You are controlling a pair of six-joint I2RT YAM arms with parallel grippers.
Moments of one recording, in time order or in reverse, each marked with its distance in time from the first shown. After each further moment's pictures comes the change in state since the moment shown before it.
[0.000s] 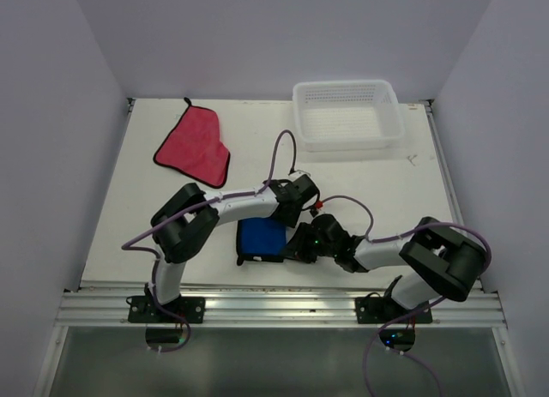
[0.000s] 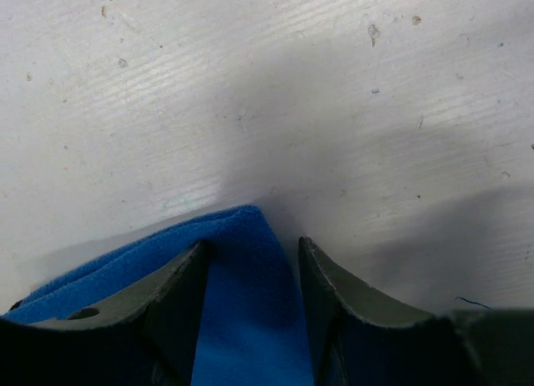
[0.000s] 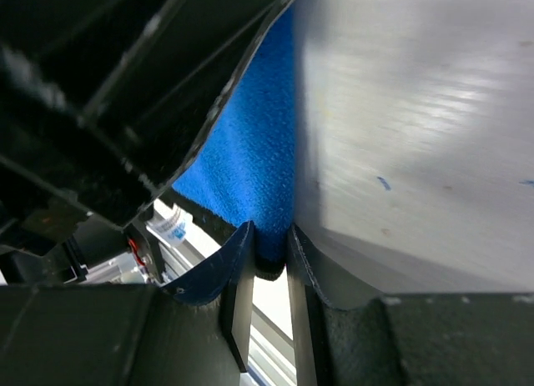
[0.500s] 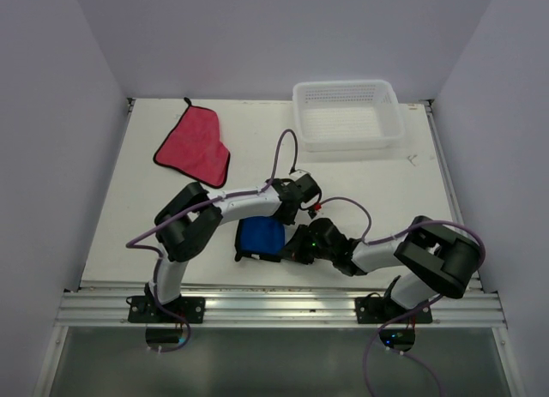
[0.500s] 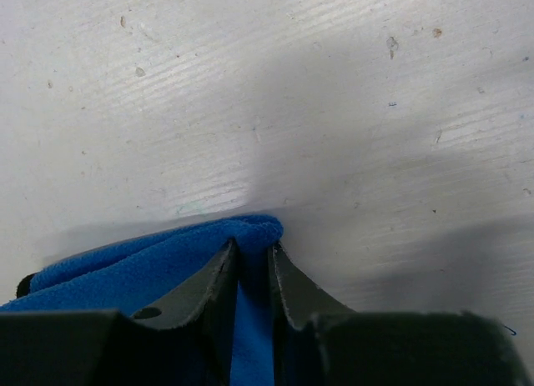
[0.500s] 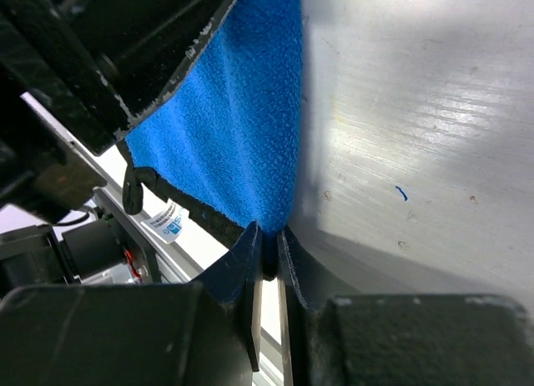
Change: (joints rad) left arm -0.001 0.035 0.045 -0.041 -0.034 0.001; right arm 0.060 0.043 -0.010 0.089 0.085 0.013
